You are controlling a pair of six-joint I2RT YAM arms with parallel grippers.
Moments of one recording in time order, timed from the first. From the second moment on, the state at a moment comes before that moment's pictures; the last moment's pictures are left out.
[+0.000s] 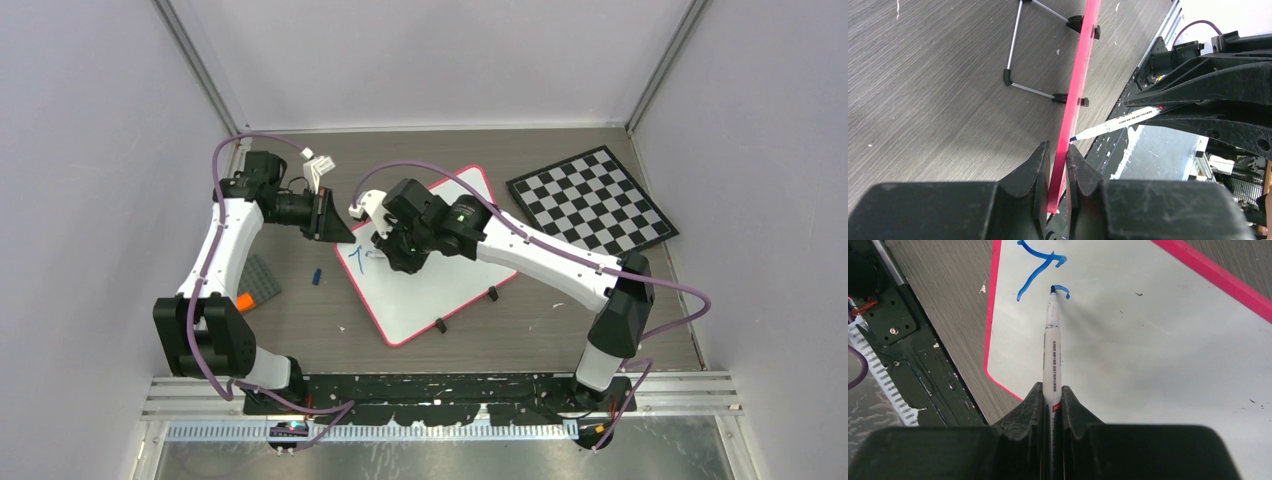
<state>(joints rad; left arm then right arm) 0.01 1.44 1.29 -1.03 1.00 0.32 1.02 1.72 1.69 -0.81 -0.07 -0.05</state>
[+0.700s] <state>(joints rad) 0.01 1.45 1.29 -1.03 1.00 0.32 1.03 1.71 1.62 -0.82 -0.08 -0.08</state>
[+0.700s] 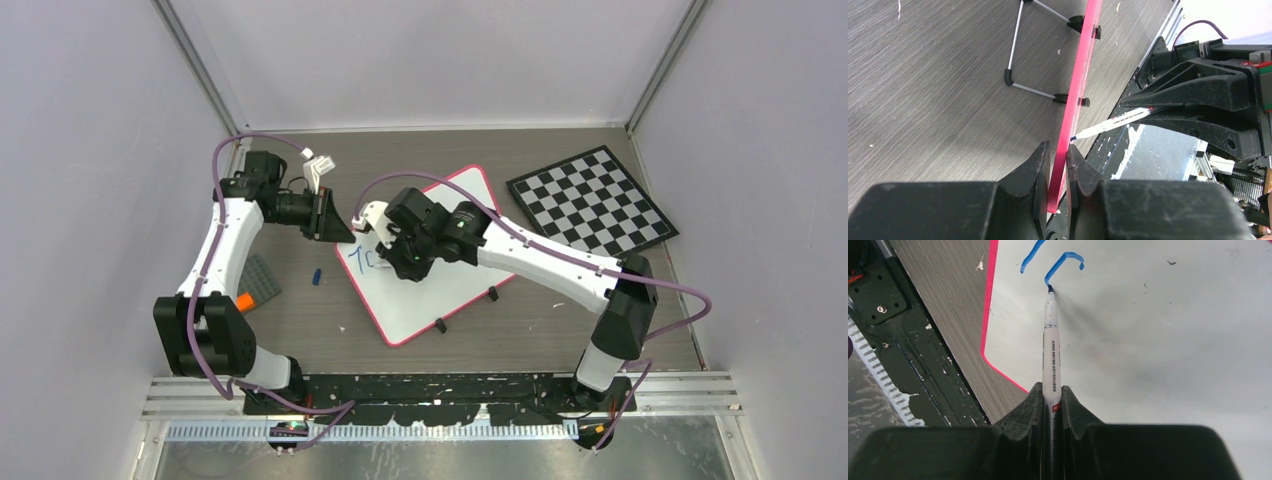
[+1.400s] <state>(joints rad) 0.01 1.45 1.29 -1.03 1.01 0.32 1.01 1.71 1.68 -0.85 -0.02 -0.09</state>
